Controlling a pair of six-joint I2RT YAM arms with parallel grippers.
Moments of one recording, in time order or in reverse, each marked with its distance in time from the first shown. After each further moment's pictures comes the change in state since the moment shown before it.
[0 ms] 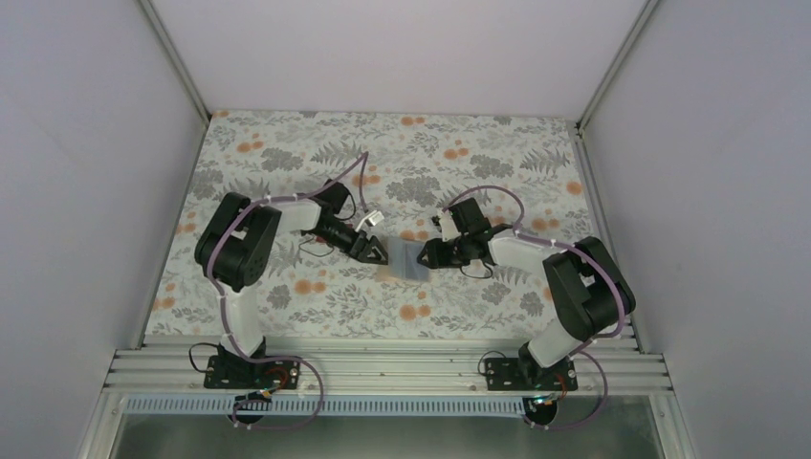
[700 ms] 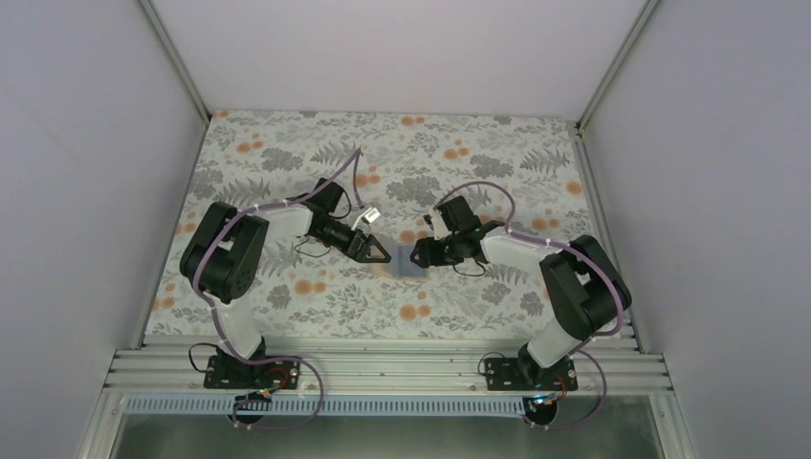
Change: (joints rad) left arm 0.010 -0.136 -0.085 0.103 -0.015 -0.050; right arm 0.054 0.004 0.051 -0.047 0.098 -0.002
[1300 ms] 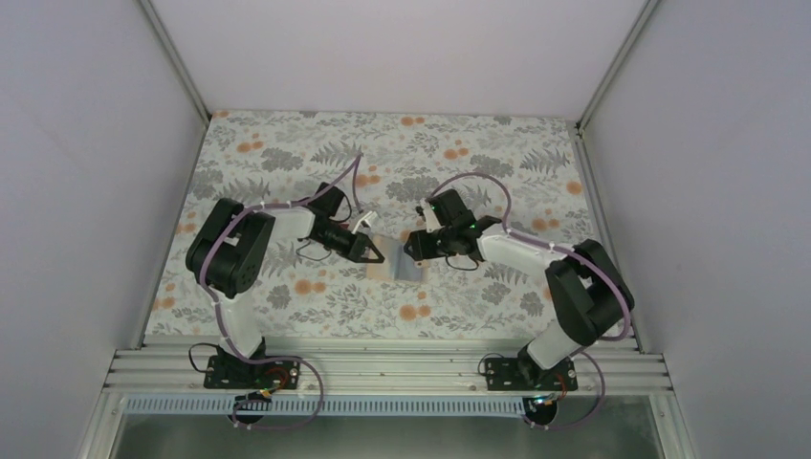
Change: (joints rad) left arm 0.000 0.057 -0.018 0.062 -0.042 -0.064; right arm 0.069 0.000 0.080 -0.012 0.066 0.018
